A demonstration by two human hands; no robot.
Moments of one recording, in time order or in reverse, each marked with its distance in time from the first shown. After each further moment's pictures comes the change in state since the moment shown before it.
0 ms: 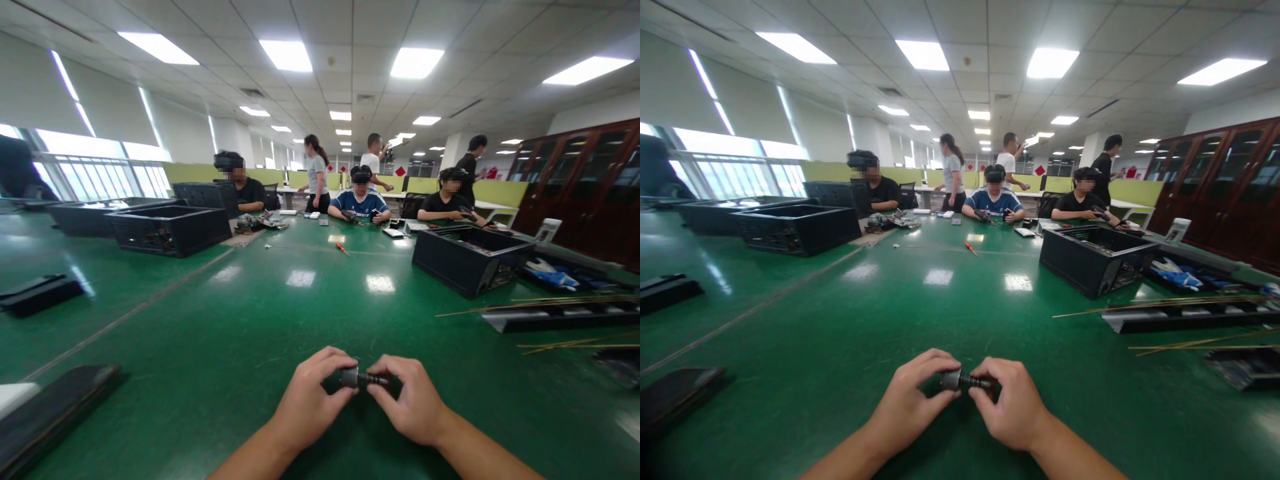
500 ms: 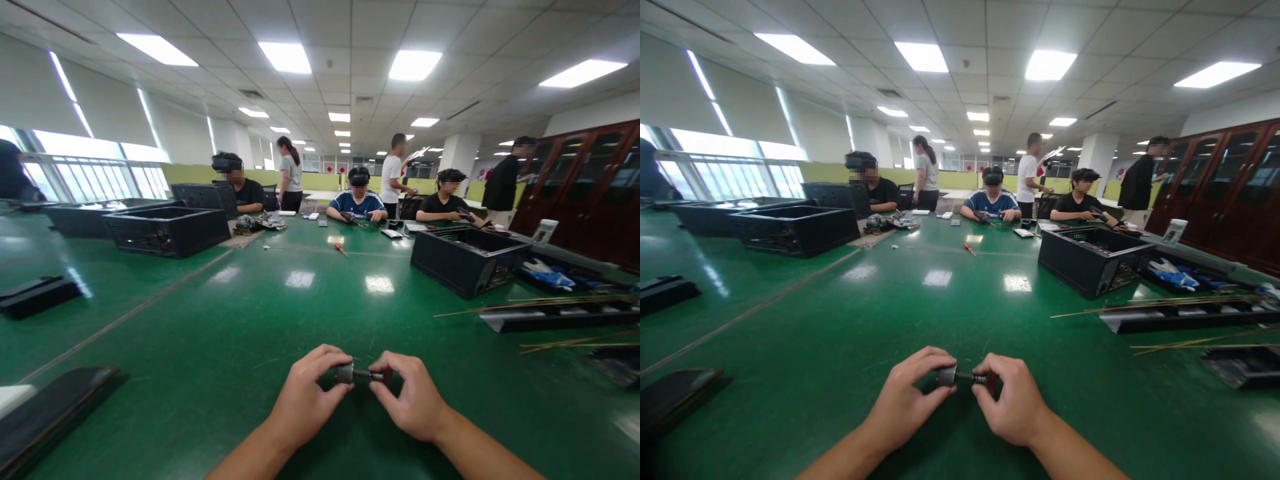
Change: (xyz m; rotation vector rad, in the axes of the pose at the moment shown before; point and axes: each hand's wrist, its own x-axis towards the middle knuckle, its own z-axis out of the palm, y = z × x) left_hand 0.001 -0.001 -0.002 0.019 0.026 0.017; right_hand 0.000 0.002 -0.004 0.006 0.032 0.001
